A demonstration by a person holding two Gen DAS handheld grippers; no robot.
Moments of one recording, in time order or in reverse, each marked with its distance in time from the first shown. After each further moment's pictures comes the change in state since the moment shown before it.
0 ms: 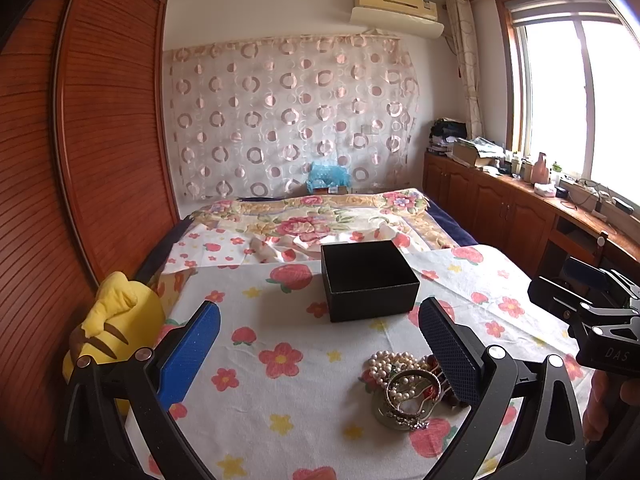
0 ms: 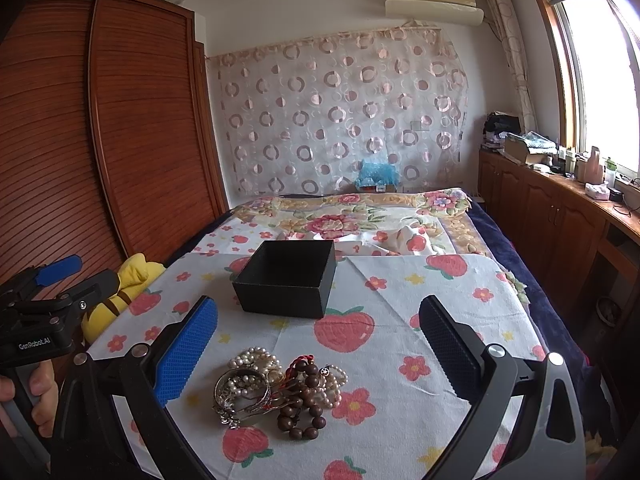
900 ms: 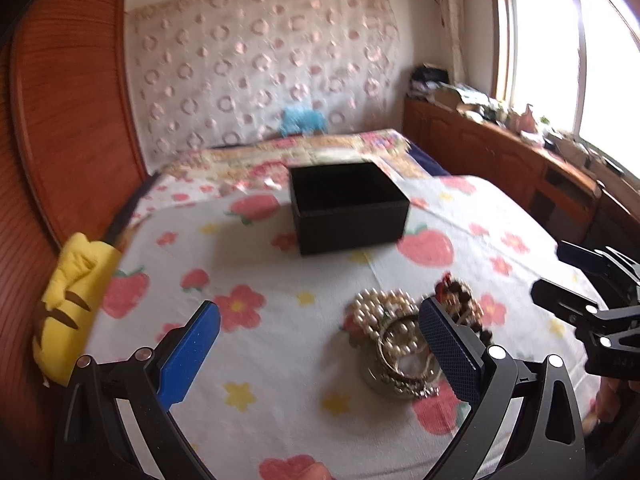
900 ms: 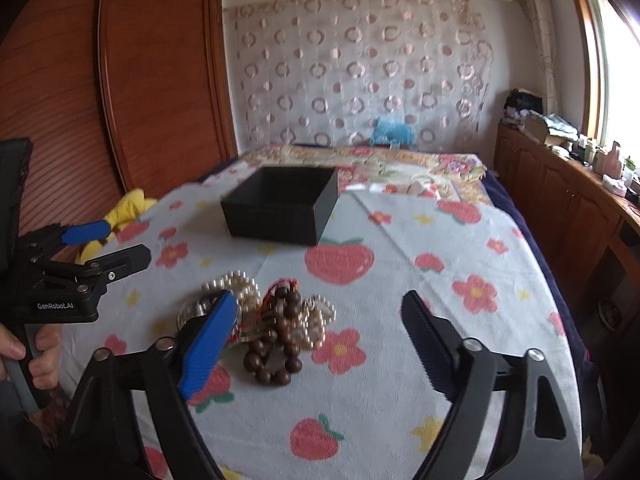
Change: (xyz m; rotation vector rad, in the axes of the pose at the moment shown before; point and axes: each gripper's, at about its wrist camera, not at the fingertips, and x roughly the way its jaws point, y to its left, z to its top) left arm 0.070 -0.015 -0.051 0.046 0.210 -0.108; right arm 0.035 -0.012 -0.052 -0.090 0.179 0.044
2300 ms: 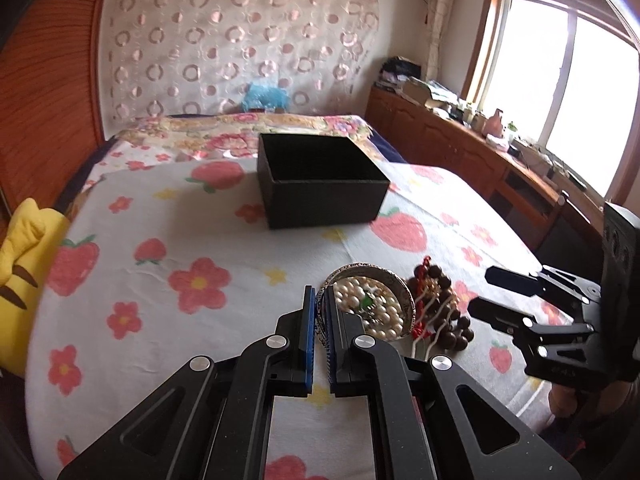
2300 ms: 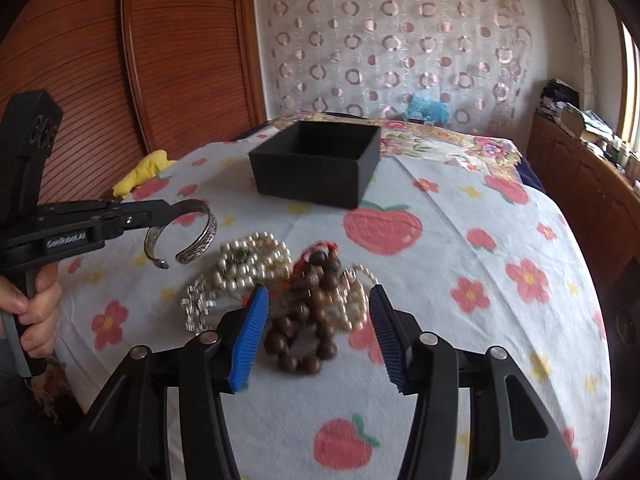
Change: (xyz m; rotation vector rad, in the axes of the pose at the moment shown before) left arm 0.016 0.024 -0.011 -0.076 0.053 -0.188; right arm 0.035 0.018 -0.009 -0.070 0.095 0.097
